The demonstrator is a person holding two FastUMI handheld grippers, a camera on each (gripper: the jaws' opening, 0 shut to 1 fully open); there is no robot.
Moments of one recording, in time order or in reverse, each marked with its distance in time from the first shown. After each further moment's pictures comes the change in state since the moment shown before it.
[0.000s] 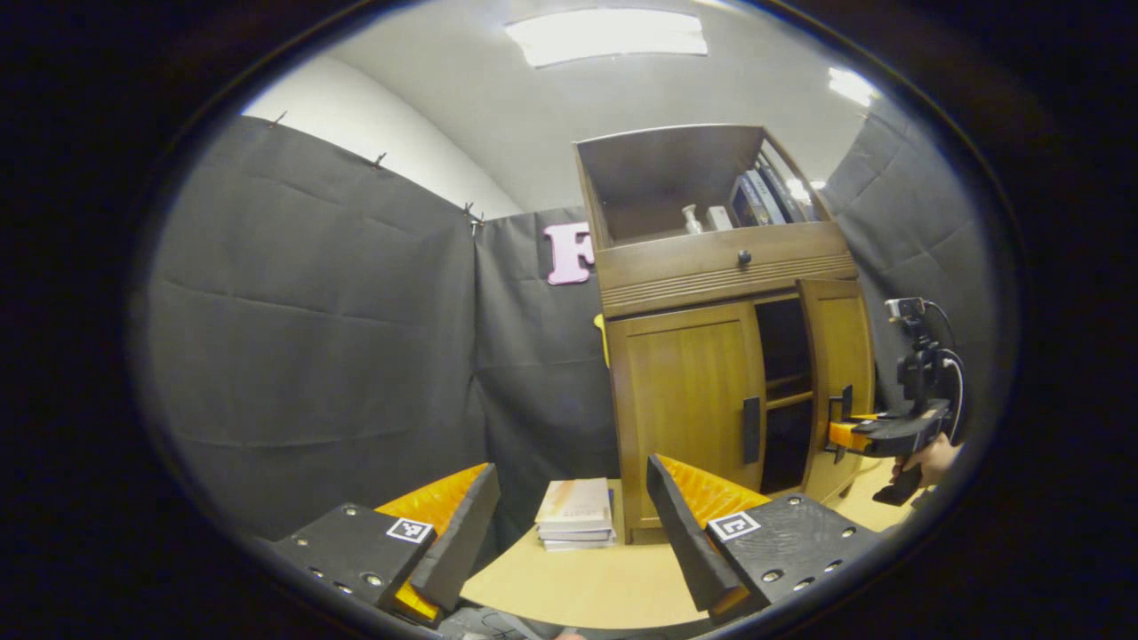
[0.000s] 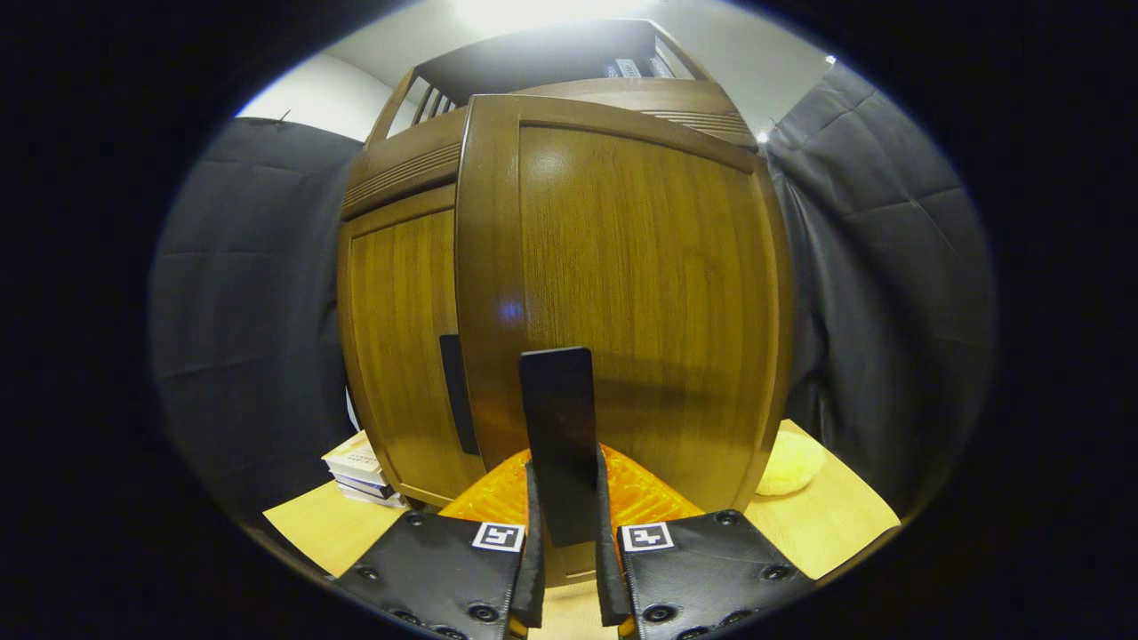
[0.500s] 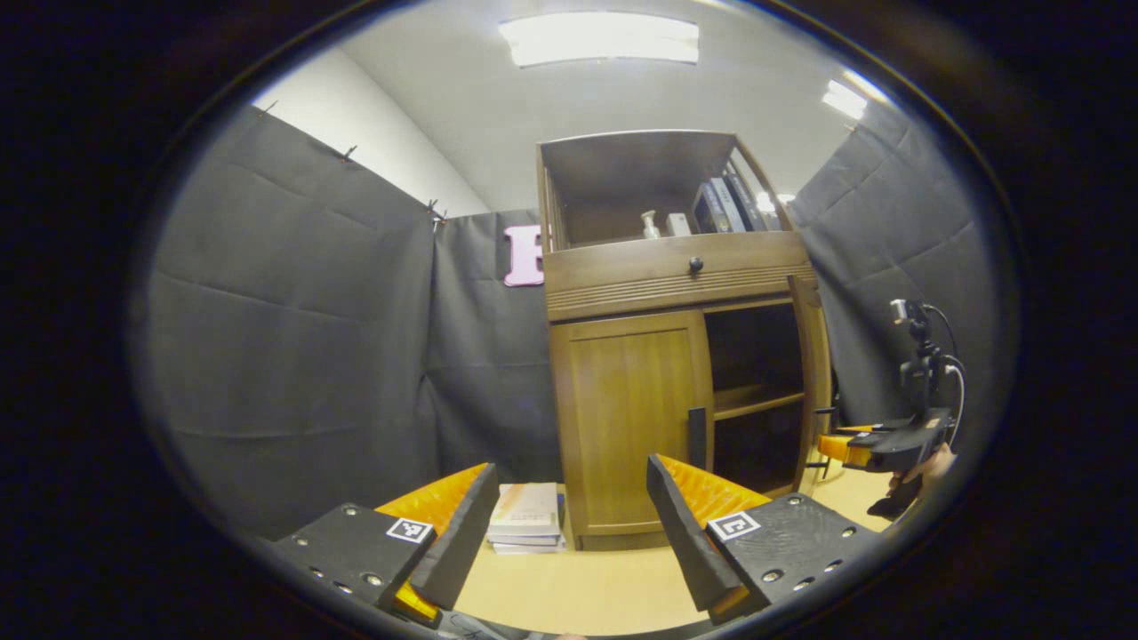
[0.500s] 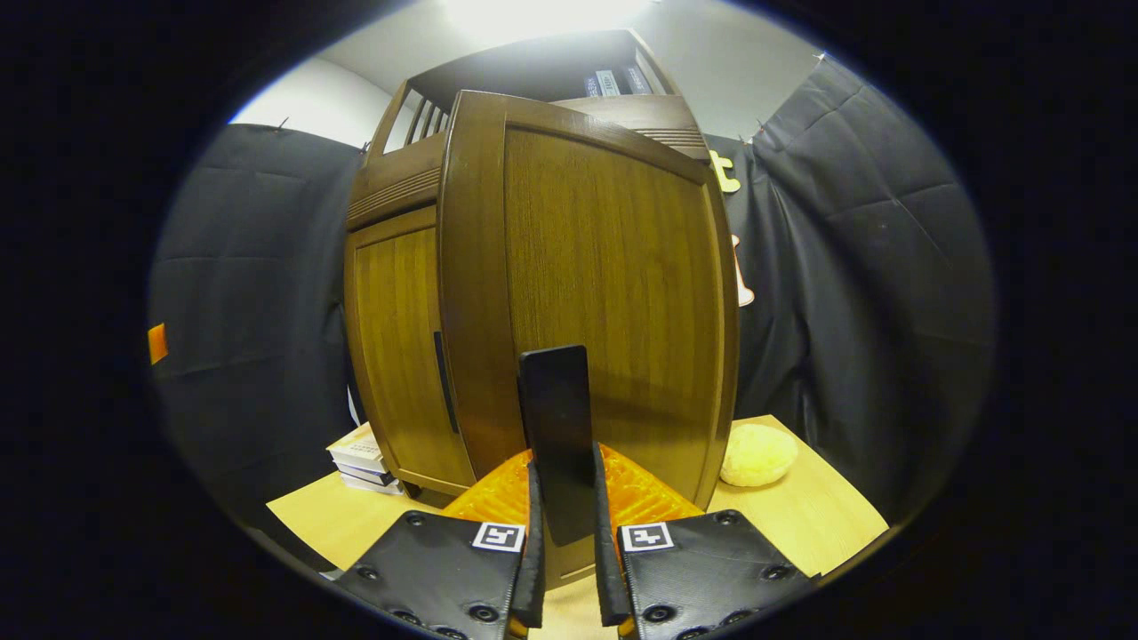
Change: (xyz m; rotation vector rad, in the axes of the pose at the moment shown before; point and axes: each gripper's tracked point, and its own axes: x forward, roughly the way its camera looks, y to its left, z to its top) left arm 0.011 -0.061 0.006 -0.039 -0.019 -0.130; right arm -0.050 -0.033 -0.002 0.007 -0.003 -0.006
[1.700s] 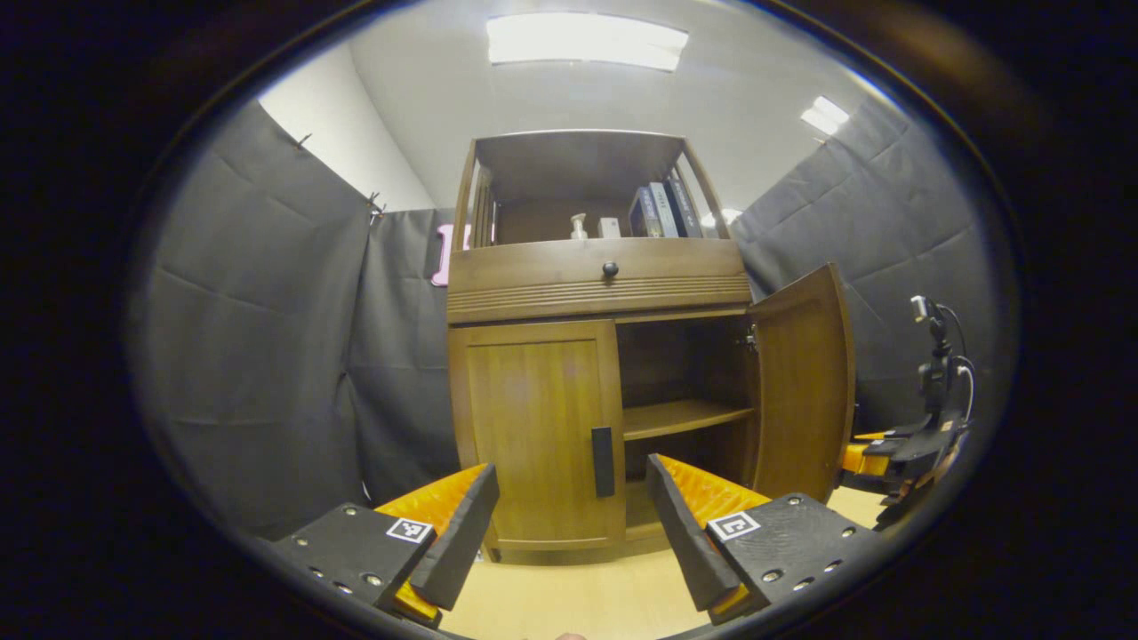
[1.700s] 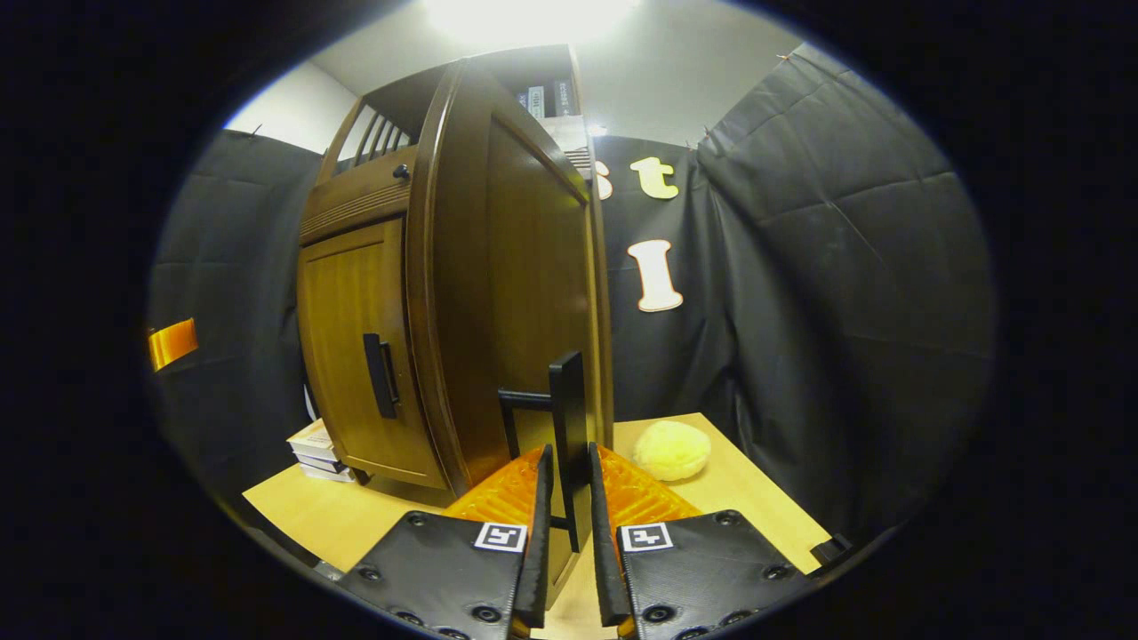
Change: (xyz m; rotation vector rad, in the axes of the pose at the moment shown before) left arm 0.027 -0.111 0.011 -0.049 -0.020 -0.194; right arm -0.075 -0.106 0.001 0.010 0.001 -0.169
